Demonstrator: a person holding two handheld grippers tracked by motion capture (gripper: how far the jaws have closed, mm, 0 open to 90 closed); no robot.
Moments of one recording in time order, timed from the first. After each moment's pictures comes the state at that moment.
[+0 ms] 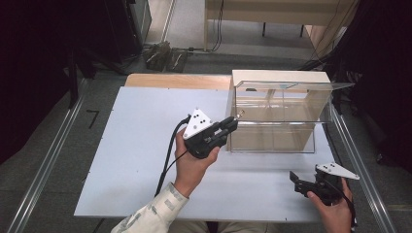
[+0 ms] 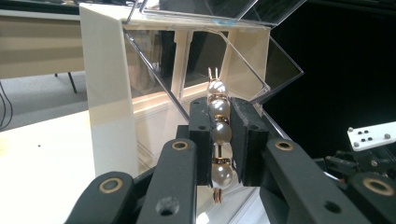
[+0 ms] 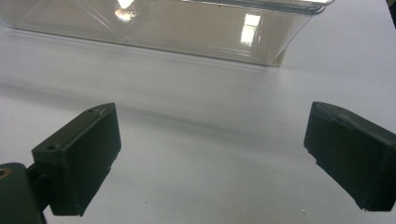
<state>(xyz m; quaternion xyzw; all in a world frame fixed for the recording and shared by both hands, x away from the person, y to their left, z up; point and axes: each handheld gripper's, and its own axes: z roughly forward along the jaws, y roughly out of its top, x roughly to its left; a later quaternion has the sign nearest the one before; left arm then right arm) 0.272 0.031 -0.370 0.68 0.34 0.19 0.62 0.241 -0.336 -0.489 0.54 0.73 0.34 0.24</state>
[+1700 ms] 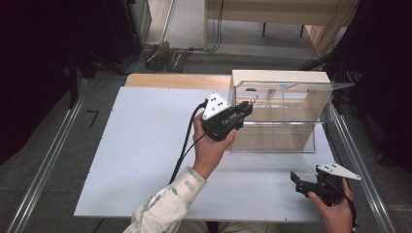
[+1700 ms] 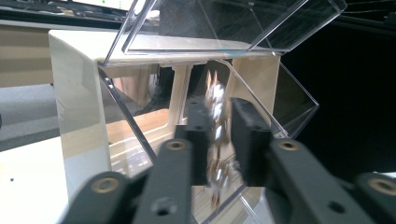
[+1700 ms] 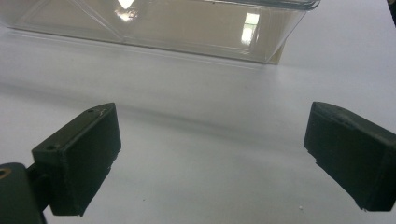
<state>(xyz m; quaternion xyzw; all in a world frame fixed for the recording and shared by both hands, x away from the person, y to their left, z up) 0.313 -0.004 -0.362 0.66 0.35 0.18 0.64 0.240 -0.339 -0.489 0.54 0.73 0.35 0.24</state>
